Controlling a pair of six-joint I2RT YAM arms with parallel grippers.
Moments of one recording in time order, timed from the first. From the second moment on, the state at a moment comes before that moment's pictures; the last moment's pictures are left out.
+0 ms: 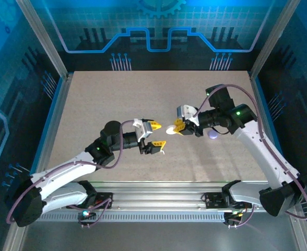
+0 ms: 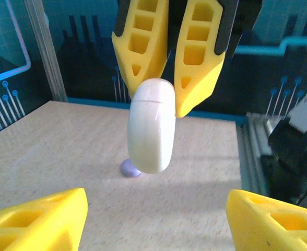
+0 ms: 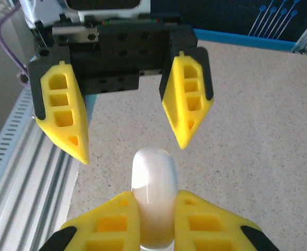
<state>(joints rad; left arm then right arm) -0.72 1.05 0.63 0.30 0.50 0.11 0.44 1.22 1.32 -0.97 -0.81 -0.90</state>
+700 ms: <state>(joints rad) -0.72 1.05 0.67 0.08 0.50 0.26 0.61 1.25 1.31 -0.97 -0.64 -0.96</state>
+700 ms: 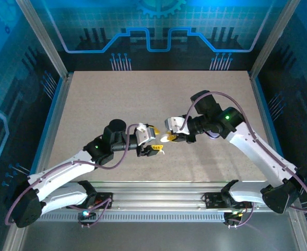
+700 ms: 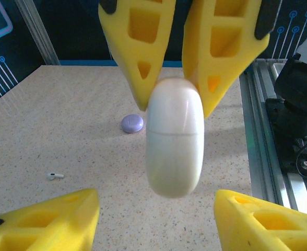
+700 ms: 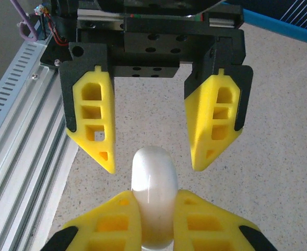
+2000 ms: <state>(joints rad) -0.72 1.10 0.67 0.13 0.53 0.25 0.65 1.29 1.31 -0.96 -0.61 -0.97</state>
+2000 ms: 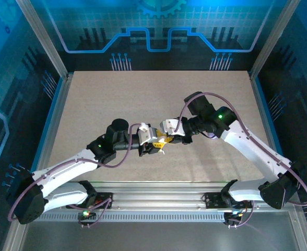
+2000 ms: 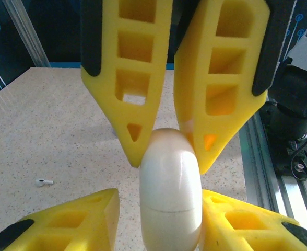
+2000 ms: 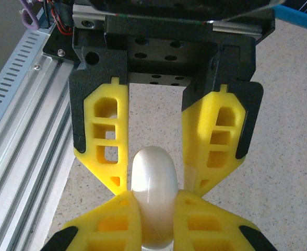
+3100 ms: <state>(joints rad) -0.73 1.10 0.67 0.13 0.55 0.25 0.65 1.26 1.26 -0.88 -0.57 -0.91</state>
